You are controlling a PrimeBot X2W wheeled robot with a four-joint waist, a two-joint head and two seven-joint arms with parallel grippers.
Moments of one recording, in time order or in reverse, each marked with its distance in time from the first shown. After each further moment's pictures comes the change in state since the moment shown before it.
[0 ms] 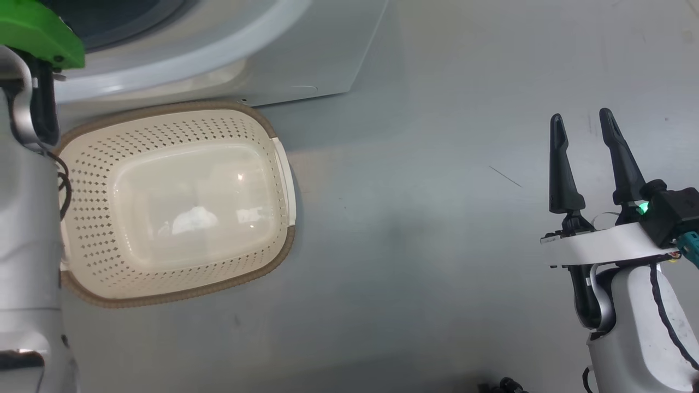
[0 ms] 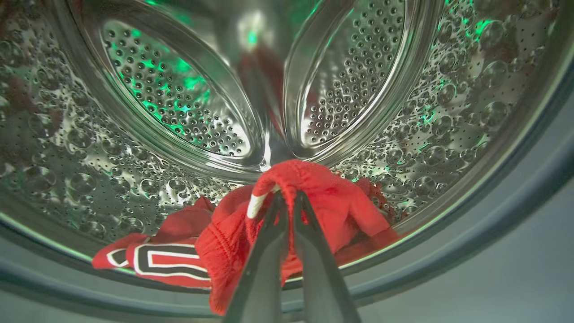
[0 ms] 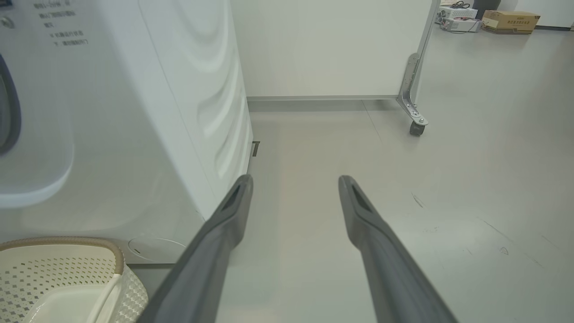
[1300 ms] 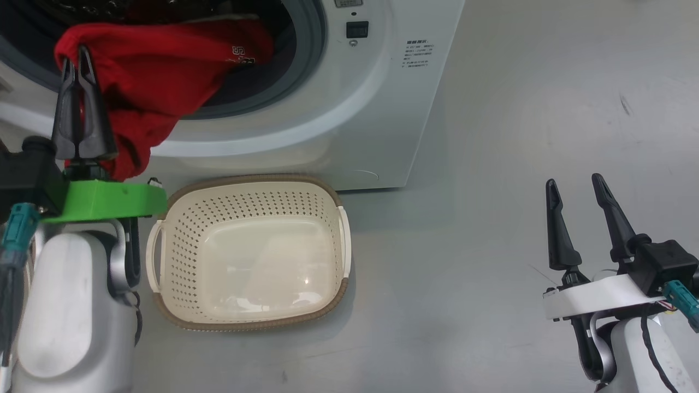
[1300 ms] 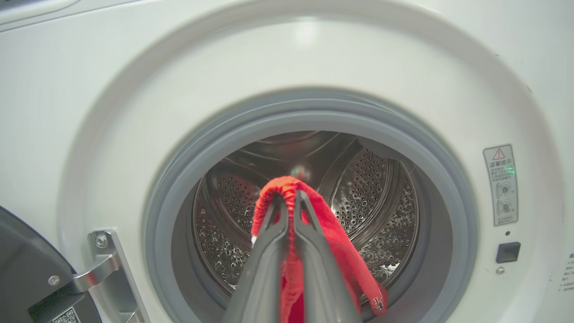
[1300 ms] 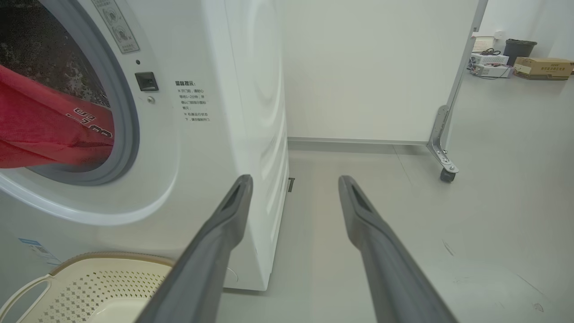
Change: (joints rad) left arm 0.512 -0.095 -0.001 -0.481 0.086 0.082 -0.153; right arm 0.153 -0.010 -0.016 0.016 -0.037 0.009 0.000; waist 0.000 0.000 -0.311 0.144
